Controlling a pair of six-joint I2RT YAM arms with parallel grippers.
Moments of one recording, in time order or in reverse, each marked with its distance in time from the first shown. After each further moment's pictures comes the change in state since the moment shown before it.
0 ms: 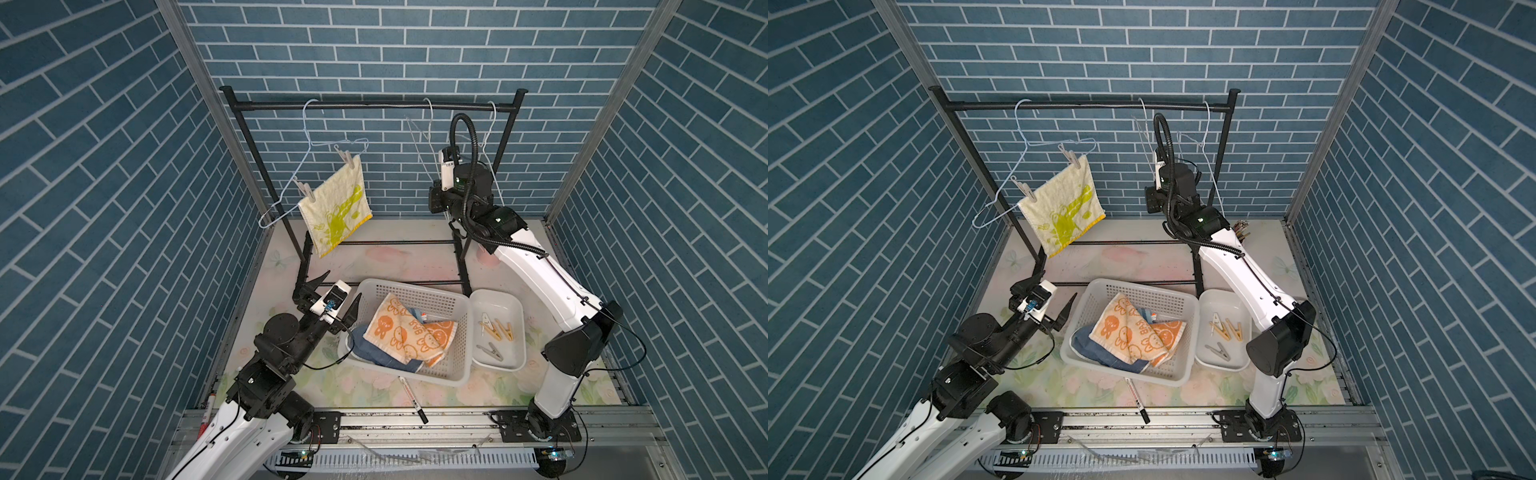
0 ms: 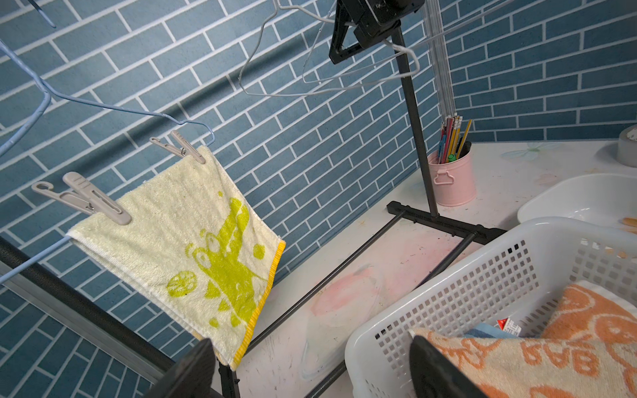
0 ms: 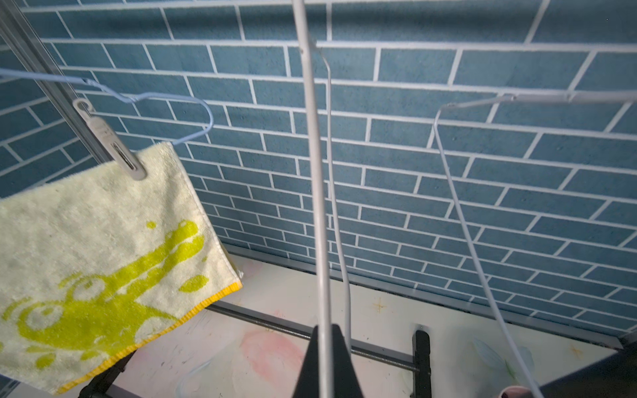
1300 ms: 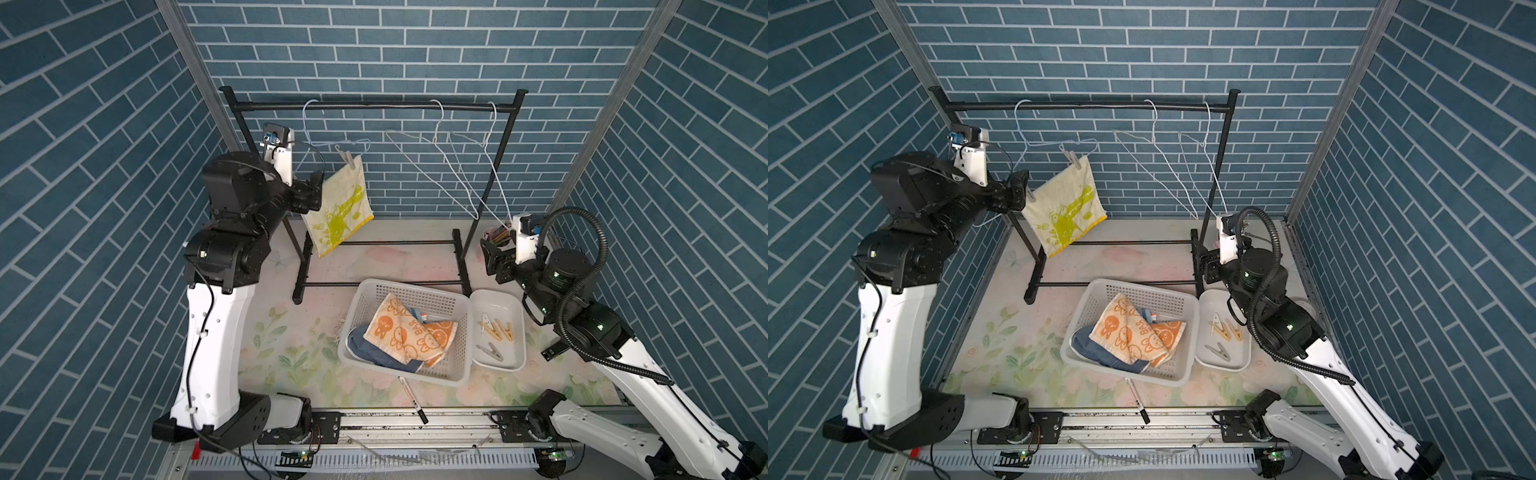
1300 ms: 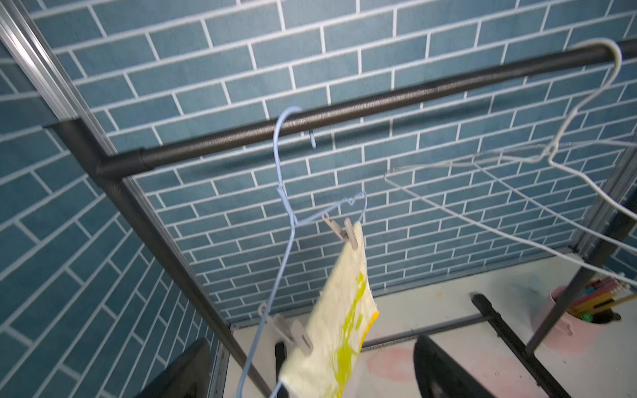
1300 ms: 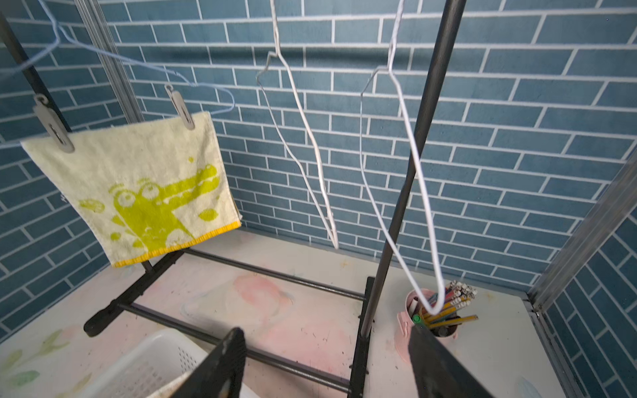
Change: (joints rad) left arm 0.416 0.952 1.562 -0.697 0.076 -0.294; right arm -0.004 -0.883 -0.867 0.097 -0.013 -0.089
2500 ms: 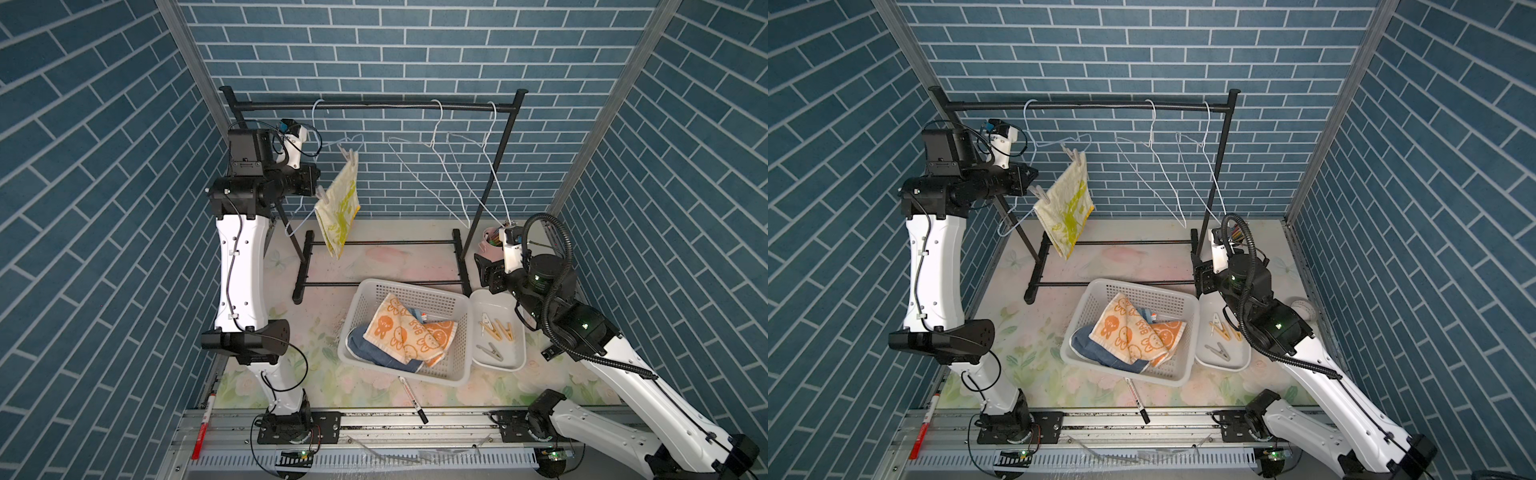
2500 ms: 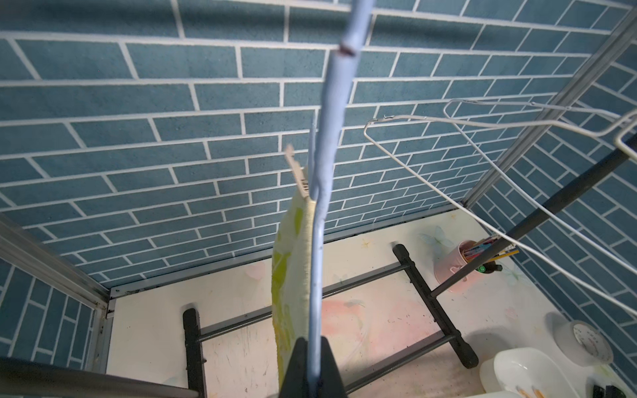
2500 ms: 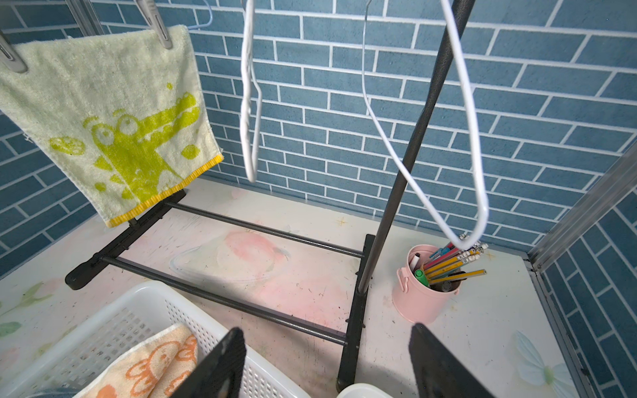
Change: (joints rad) left arm 0.177 0.382 0.307 -0.228 0.466 -0.140; right arm 0.000 0.011 -0.068 -0.030 0.003 0.028
